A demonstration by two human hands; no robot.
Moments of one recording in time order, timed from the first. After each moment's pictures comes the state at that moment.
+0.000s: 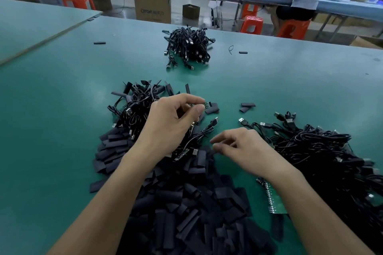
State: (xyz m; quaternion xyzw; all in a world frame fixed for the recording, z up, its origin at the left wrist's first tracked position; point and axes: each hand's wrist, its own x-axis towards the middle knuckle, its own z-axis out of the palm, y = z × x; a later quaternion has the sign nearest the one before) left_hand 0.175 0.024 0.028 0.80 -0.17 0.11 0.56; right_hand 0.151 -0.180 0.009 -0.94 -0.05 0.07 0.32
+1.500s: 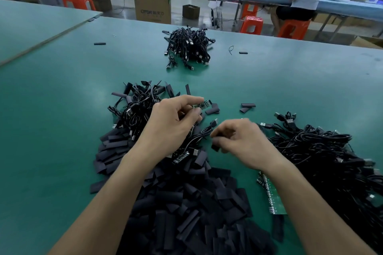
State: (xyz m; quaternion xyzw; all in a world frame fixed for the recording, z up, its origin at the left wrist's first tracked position) left_hand 0.176 0.023 0.026 0.81 -0.17 0.09 0.55; right_hand 0.154 -0.170 0.023 -0.91 -0.07 0.04 0.41
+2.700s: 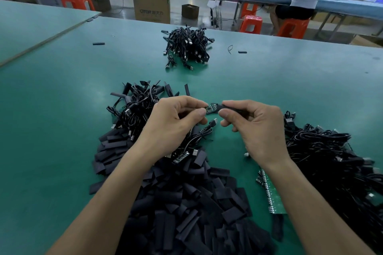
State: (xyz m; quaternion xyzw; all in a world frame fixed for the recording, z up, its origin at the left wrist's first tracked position) left_hand 0.174 0.022 0.032 0.78 -0.19 0.03 0.60; right_hand 0.148 -0.165 0.036 -0.78 -0.08 -0.20 0.59
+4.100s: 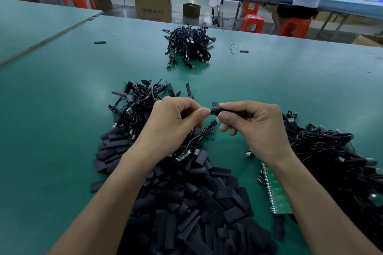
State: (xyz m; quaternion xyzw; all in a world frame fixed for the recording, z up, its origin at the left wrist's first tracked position) left_hand 0.172 0.024 0.032 0.83 -0.18 0.07 0.53; right_hand 0.149 -0.168 0.038 -0.75 -0.13 -0.14 0.63
